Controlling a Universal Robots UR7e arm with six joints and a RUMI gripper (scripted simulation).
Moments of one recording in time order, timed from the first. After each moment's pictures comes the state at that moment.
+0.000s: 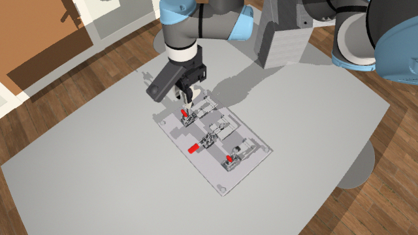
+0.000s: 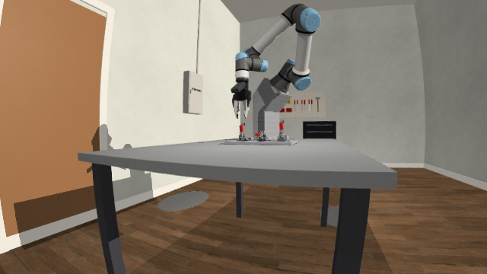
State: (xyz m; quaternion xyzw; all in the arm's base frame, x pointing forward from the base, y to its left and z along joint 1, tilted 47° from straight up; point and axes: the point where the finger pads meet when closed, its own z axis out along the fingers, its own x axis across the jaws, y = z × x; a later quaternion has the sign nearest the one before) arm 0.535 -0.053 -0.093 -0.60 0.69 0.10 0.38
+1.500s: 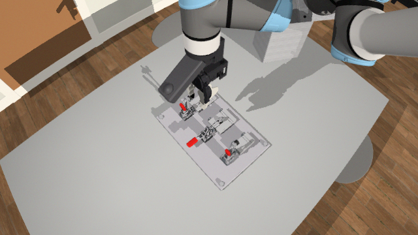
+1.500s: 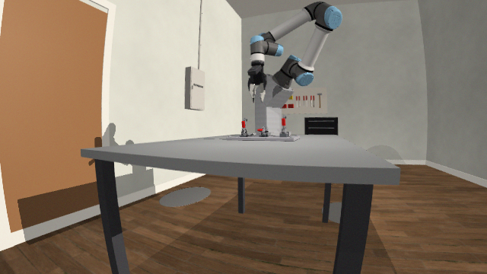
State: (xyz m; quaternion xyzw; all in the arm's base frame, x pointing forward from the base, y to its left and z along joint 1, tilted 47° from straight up) arm 0.508 -0.030 0.003 -0.60 0.69 0.10 0.38
